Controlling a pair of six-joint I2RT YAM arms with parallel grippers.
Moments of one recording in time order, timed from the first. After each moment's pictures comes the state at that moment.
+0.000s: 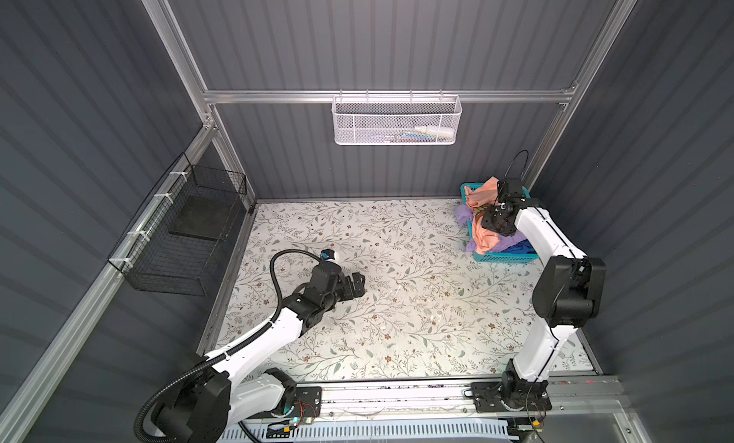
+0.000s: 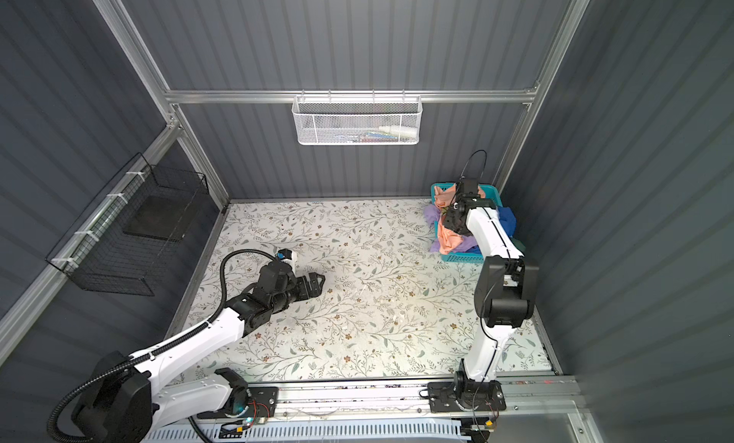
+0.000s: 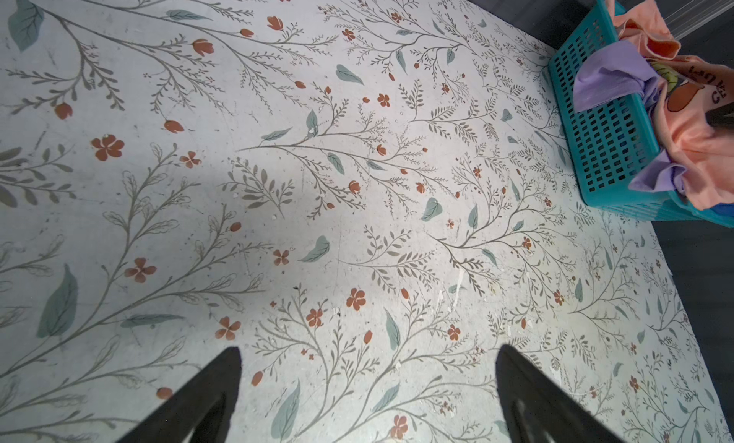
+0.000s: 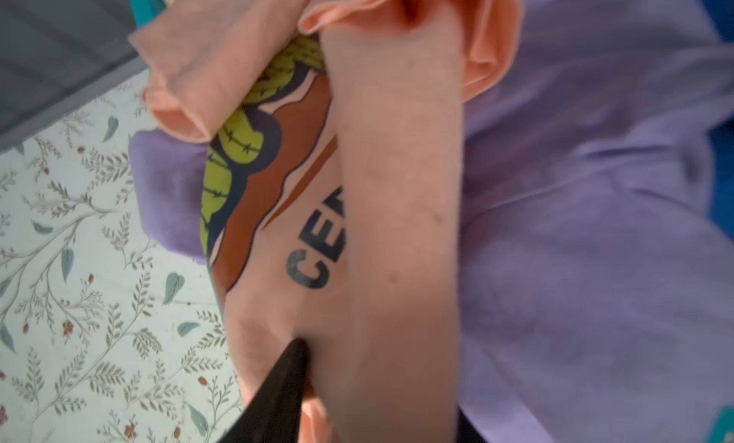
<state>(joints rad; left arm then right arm) -0.60 1.16 0.62 -0.13 -0.05 -0.62 -0.03 1.89 1.65 -0.77 0.10 0.36</state>
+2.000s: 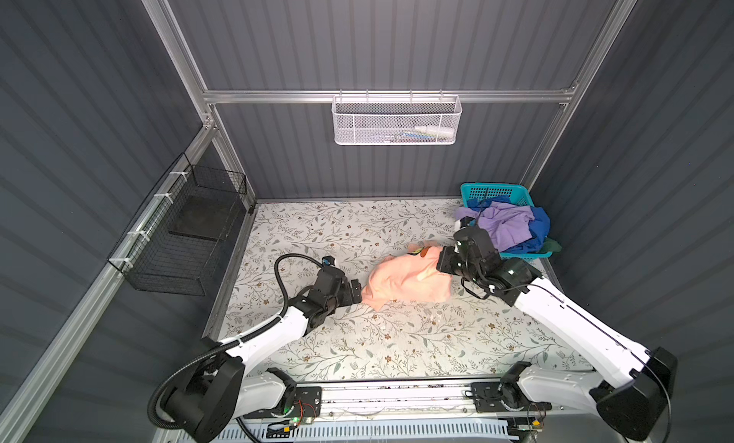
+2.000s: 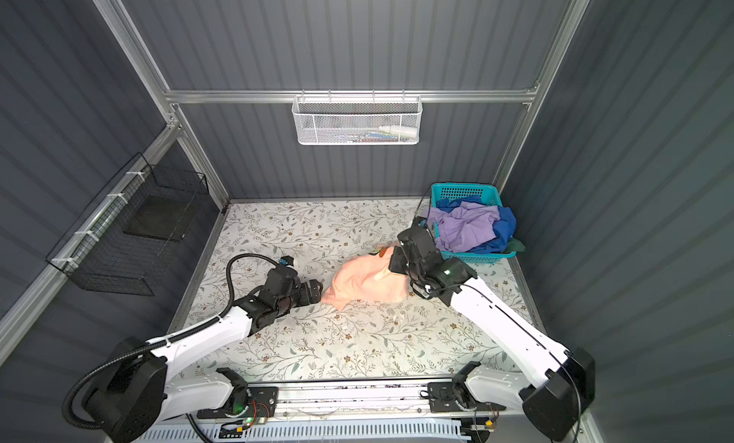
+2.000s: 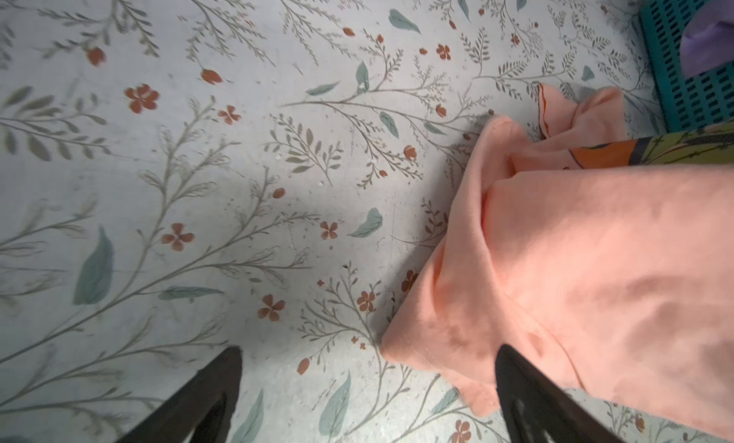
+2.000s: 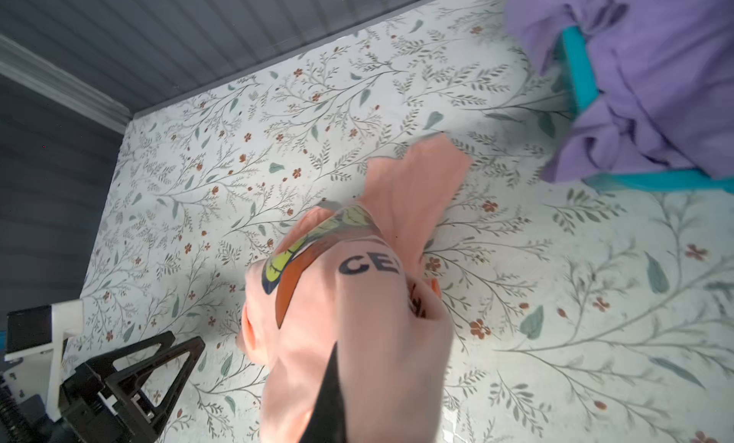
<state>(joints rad) -0.60 1.27 0.58 -0.10 -0.07 -0.60 0.61 1.15 1.06 -0.63 0.25 0.69</state>
